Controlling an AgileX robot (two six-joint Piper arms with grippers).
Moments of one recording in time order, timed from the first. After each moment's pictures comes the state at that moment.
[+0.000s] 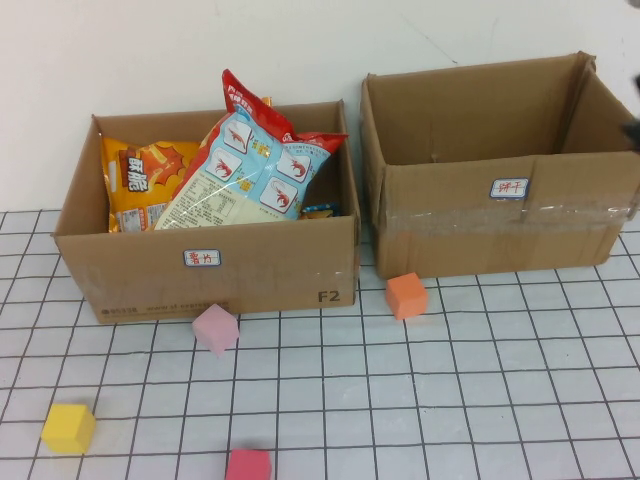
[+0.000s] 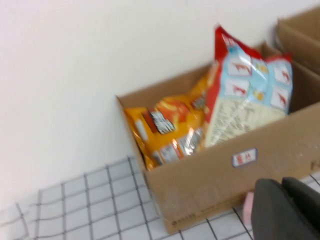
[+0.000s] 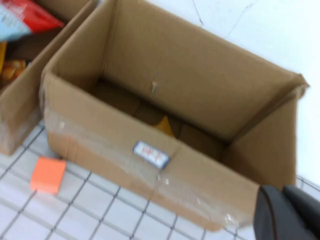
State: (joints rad) right arm 0.36 1.31 -1.33 -0.21 0.69 -0.16; left arm -0.32 0.46 -0.70 0.12 0.55 0.05
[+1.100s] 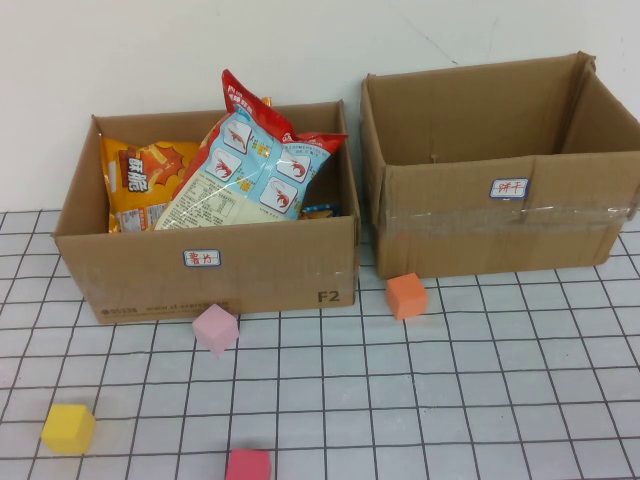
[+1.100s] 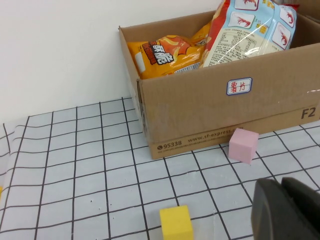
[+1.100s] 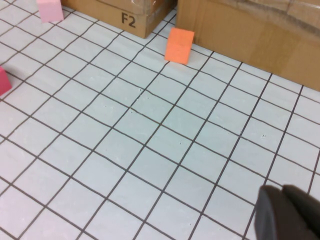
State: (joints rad) right arm 0.36 0.38 -0.40 0.16 0.64 -0.31; left arm -0.32 0.01 -0.39 0.14 0.71 -0.09
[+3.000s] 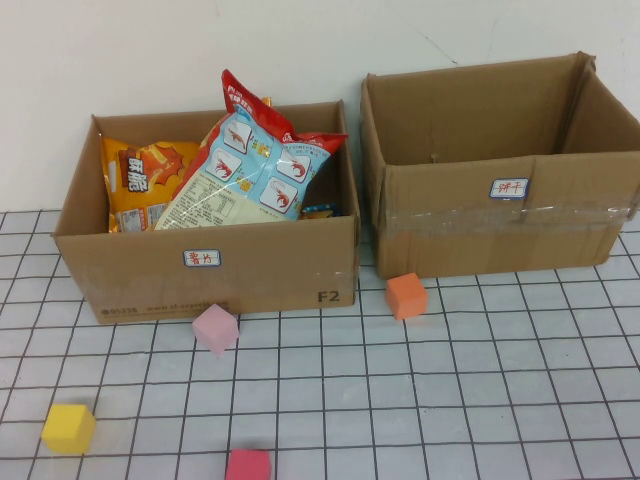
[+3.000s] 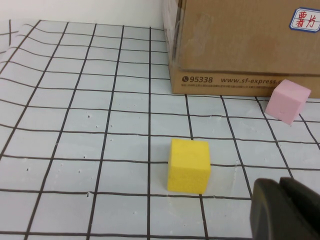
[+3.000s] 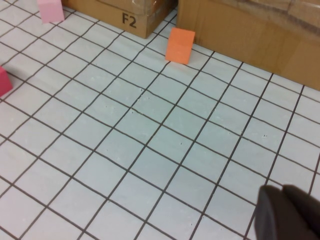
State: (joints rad) right arm 0.36 0.38 -0.40 0.16 0.64 -0.31; left arm -0.09 -0.01 0.02 -0.05 0.37 -0.10
